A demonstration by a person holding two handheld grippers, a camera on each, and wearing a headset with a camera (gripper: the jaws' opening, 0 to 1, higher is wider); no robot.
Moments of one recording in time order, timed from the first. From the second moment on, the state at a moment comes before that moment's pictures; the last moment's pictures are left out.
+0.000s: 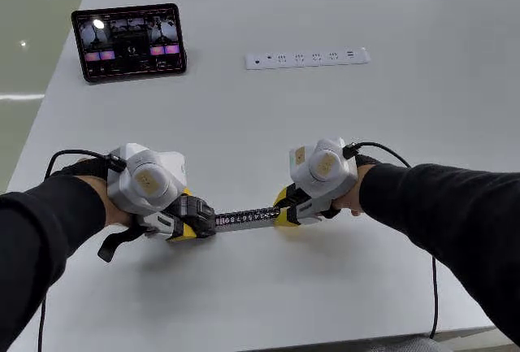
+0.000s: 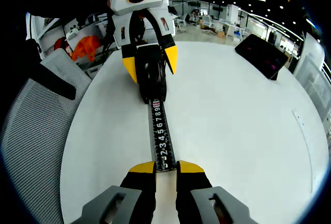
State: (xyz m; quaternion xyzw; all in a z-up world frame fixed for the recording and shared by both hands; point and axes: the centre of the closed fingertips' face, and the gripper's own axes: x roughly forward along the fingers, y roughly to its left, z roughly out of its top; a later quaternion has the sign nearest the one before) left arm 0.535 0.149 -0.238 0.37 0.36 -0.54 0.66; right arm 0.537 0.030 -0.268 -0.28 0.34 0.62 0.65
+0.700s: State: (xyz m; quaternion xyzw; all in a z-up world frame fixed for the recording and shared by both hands) left arm 0.535 0.149 -0.237 0.37 0.36 -0.54 0.66; right arm 0.538 0.019 -0.268 -0.28 0.34 0.62 0.65
